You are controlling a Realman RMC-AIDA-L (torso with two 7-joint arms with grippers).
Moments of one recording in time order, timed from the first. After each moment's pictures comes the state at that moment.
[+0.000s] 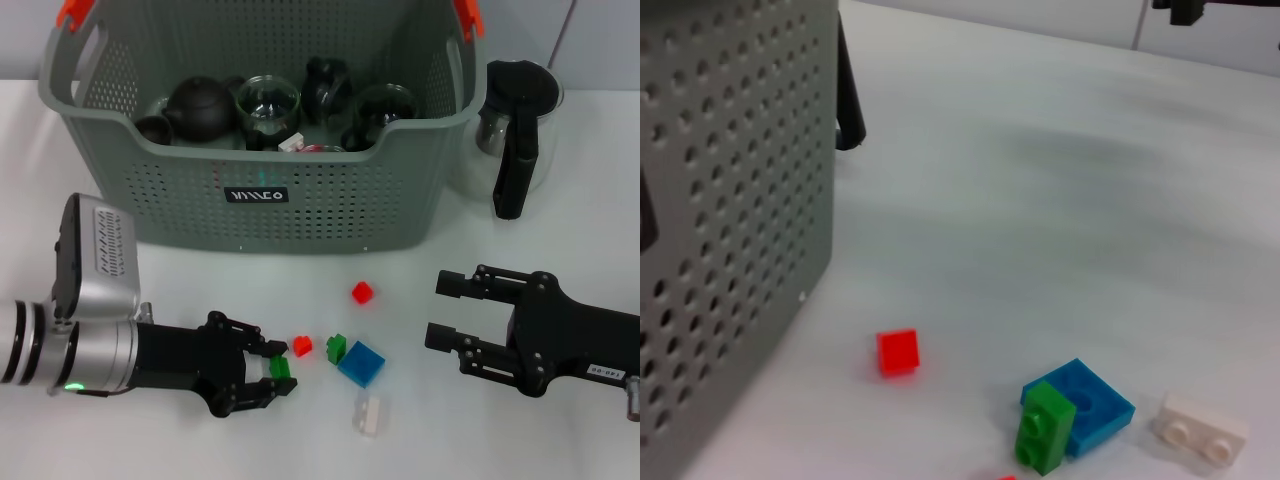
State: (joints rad) left arm -0.47 -2.16 -2.31 -0.66 -0.90 1.41 -1.18; right arm 0.44 2.09 -0.70 -0.43 -1.86 -1.74 1.00
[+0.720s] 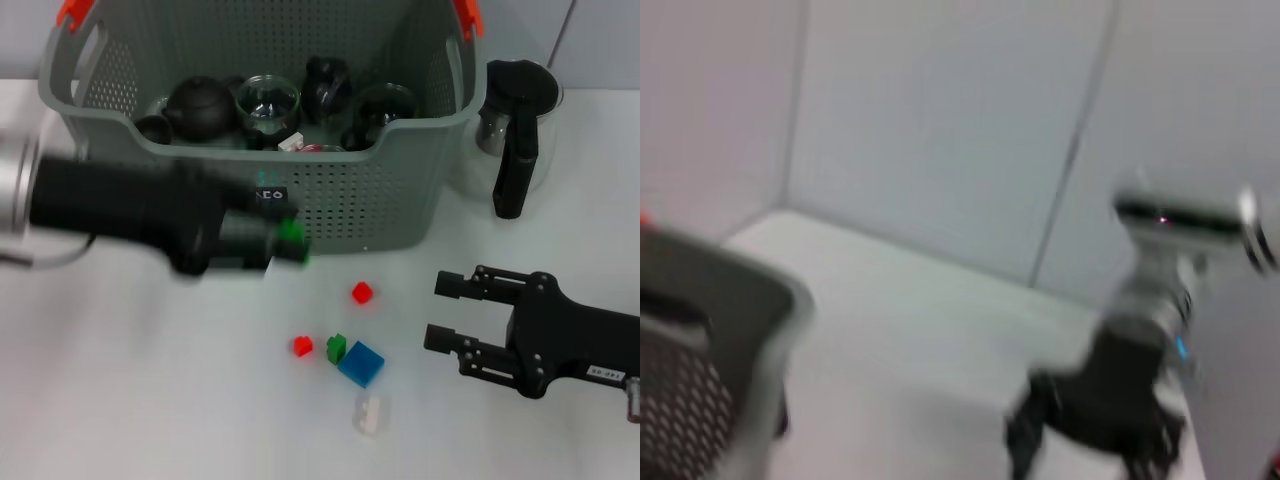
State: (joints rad) left arm -0.51 -2.16 -2.39 -1.38 -1.13 1.99 -1.91; right arm 0.44 2.09 -0.70 -0.43 -1.86 -1.75 1.00
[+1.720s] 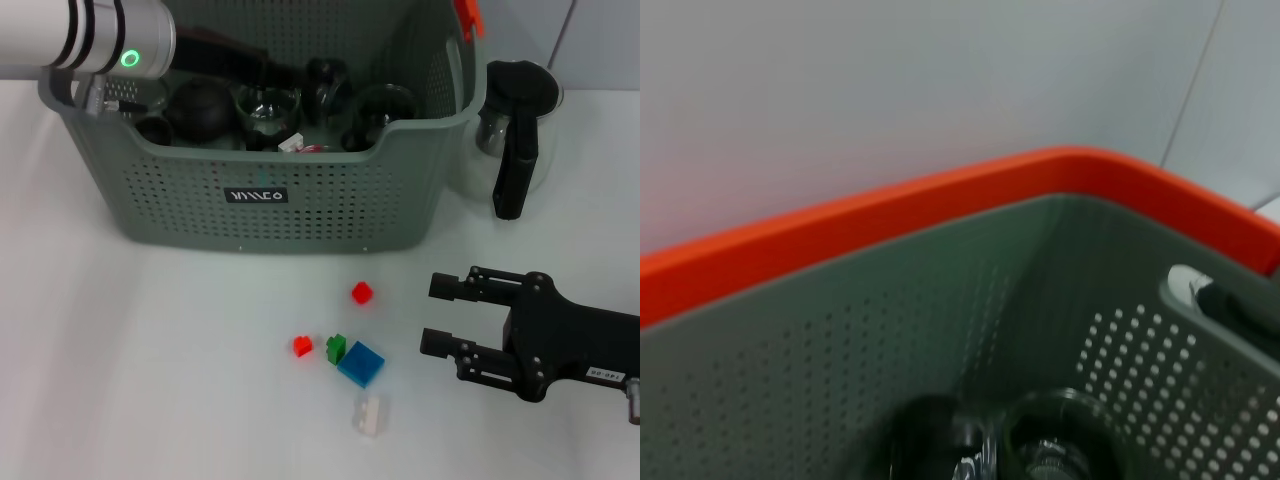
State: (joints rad) left arm -0.83 -2.07 -2.21 -0.90 -0.82 1.08 -2.17; right arm 0.45 2.09 -0.71 -0.43 -1.86 -1.77 1.00
